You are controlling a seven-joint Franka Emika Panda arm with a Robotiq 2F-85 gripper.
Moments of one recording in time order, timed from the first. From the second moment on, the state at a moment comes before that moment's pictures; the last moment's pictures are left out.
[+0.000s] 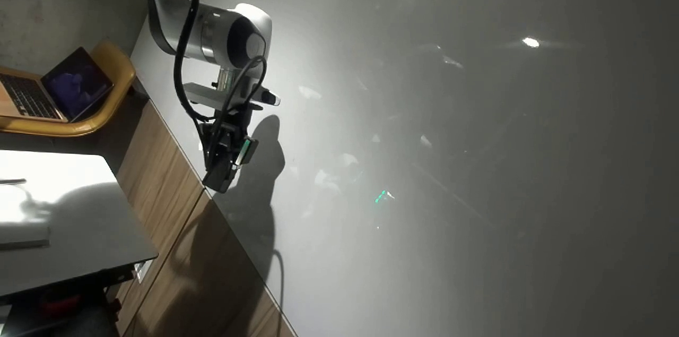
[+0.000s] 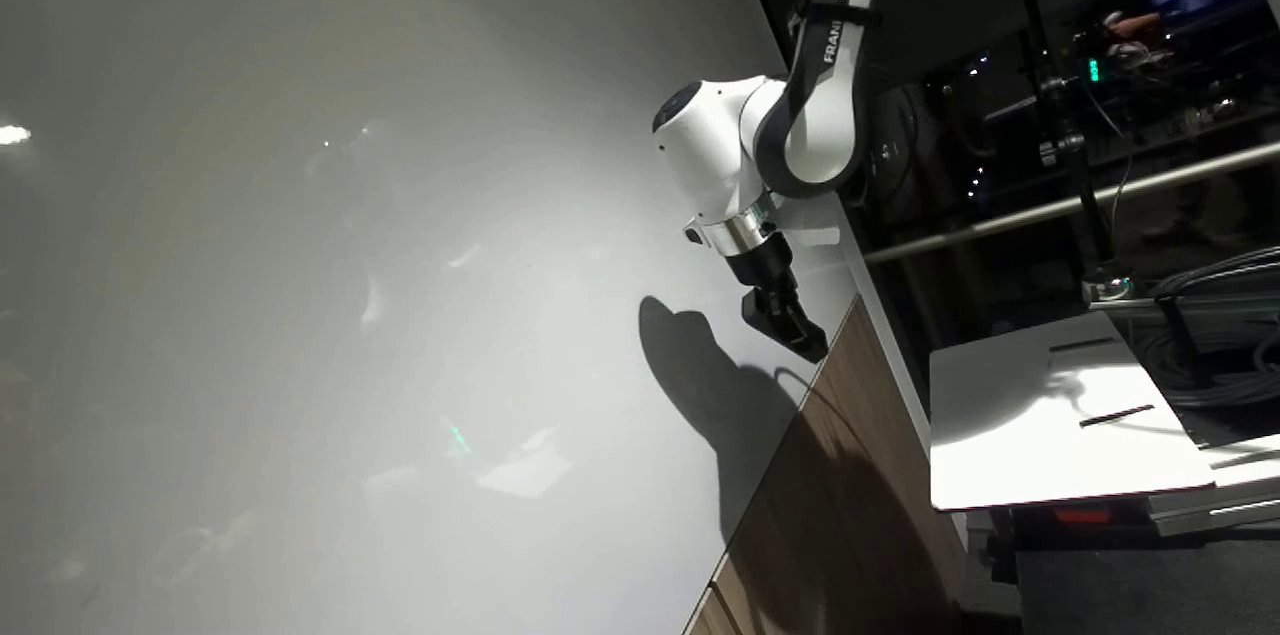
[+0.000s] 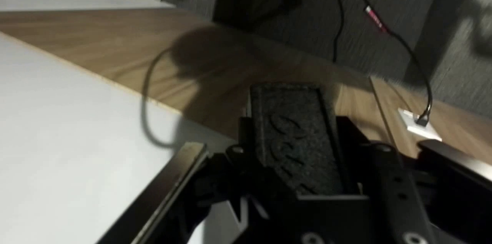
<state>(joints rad) 0.03 0.15 0.04 -2.32 -0.55 2.45 0.20</state>
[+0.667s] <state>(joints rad) -0.03 0.04 -0.03 -2.25 -0.23 1.94 -0.21</state>
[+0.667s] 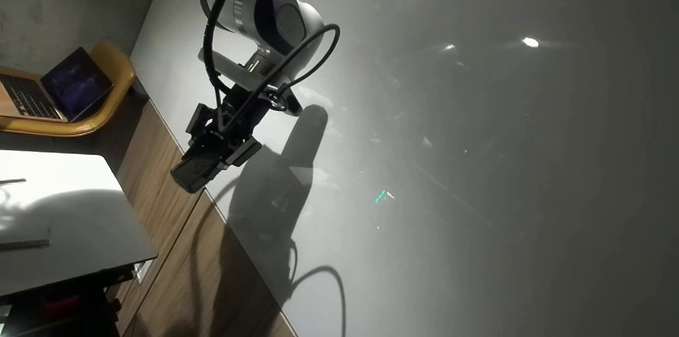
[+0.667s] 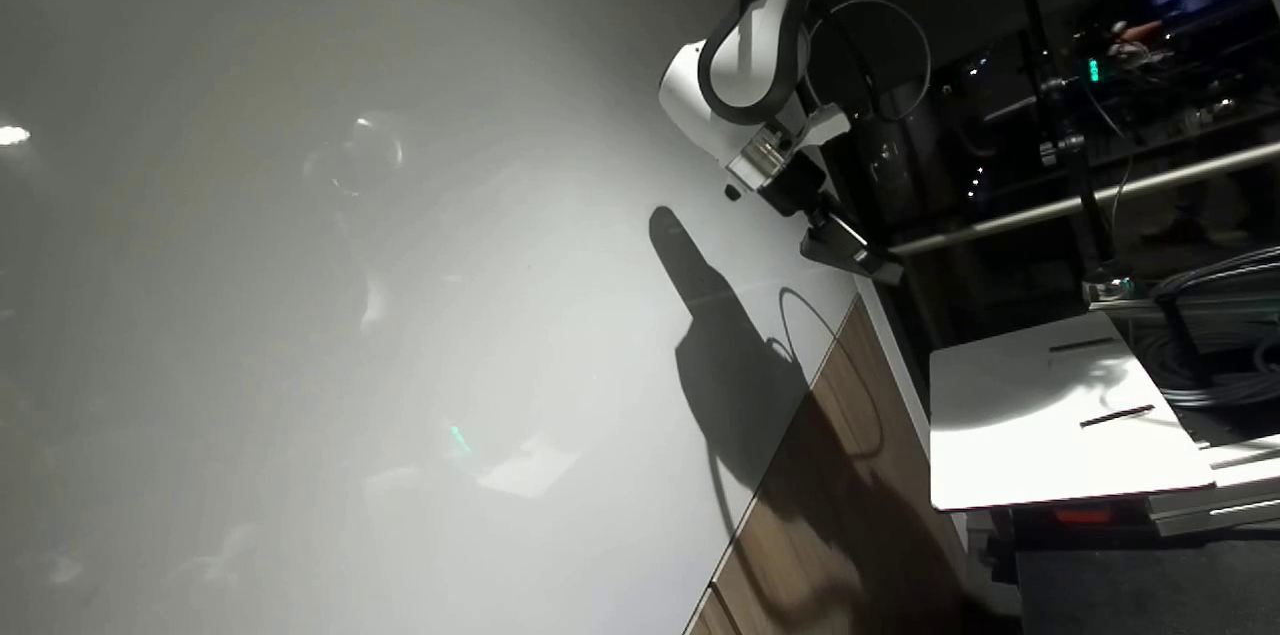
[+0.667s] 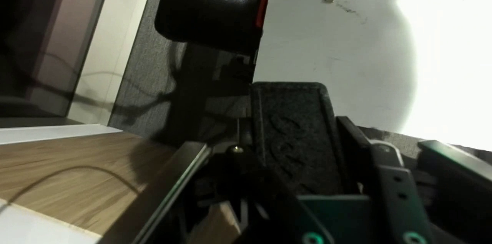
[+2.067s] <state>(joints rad) 0.05 0.46 0.05 -2.19 -0.15 1.83 -0.12</state>
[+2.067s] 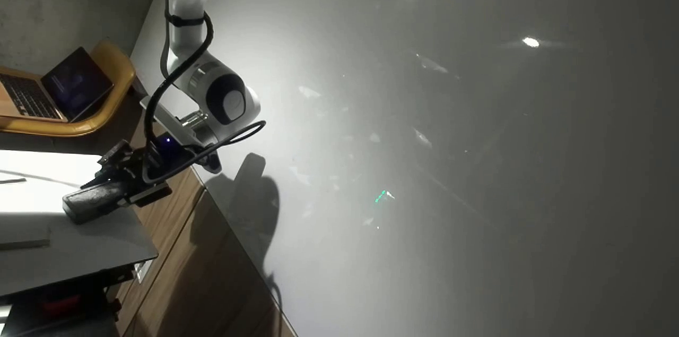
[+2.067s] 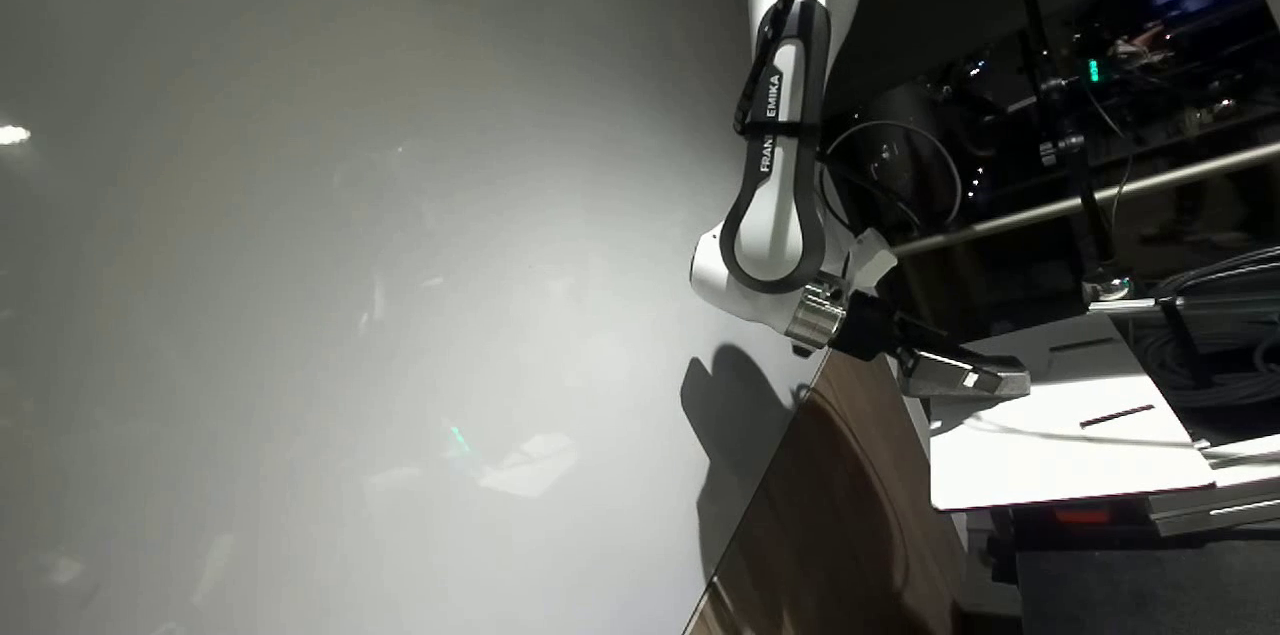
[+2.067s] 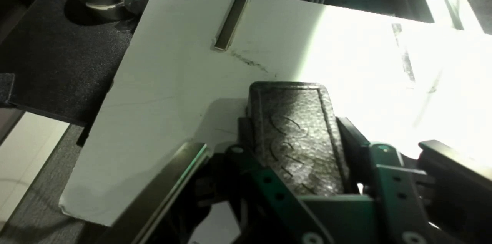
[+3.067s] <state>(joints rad) 0.03 0.54 0.05 -2.10 -0.13 1.78 -0.11</state>
